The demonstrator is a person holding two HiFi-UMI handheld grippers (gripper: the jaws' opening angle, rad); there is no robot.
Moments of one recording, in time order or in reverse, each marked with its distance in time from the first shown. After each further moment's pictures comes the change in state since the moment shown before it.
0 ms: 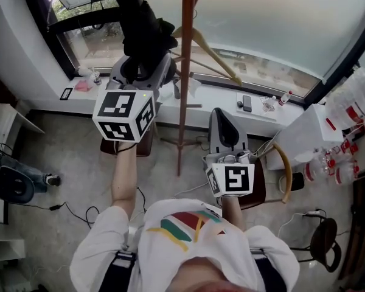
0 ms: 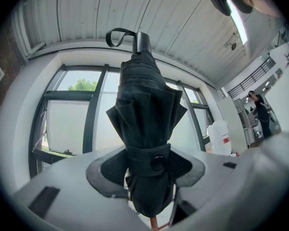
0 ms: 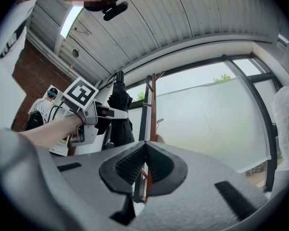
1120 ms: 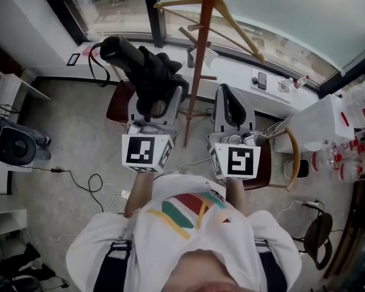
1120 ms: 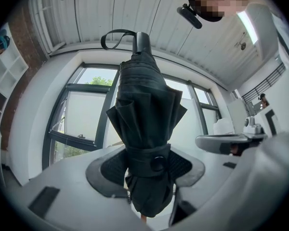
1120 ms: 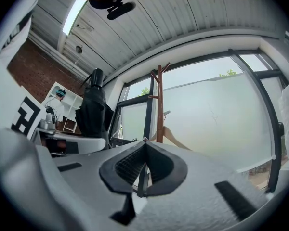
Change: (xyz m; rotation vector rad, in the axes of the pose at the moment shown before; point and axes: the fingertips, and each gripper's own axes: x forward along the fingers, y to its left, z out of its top) left arm -0.088 -0.034 -0.115 -0.108 -0.019 0.138; right arm 0.017 0.022 -0.033 -0.005 0.073 0.057
